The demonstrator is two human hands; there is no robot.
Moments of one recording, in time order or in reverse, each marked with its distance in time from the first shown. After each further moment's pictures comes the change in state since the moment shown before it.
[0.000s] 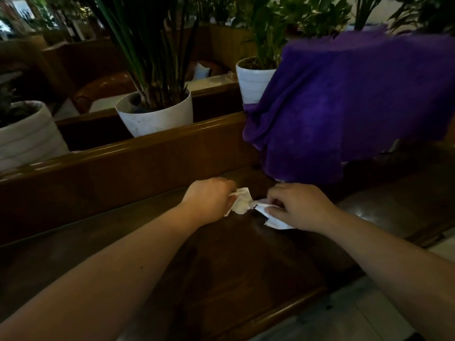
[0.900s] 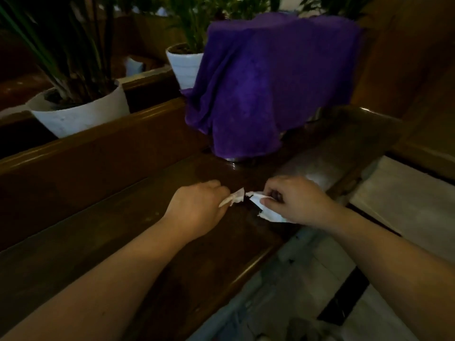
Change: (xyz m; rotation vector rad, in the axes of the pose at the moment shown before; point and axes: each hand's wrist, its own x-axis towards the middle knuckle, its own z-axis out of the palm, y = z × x) left_hand -0.033 0.063 0.002 -0.070 0.076 0.360; right_hand -0.097 0.008 0.007 0.097 0.128 0.309
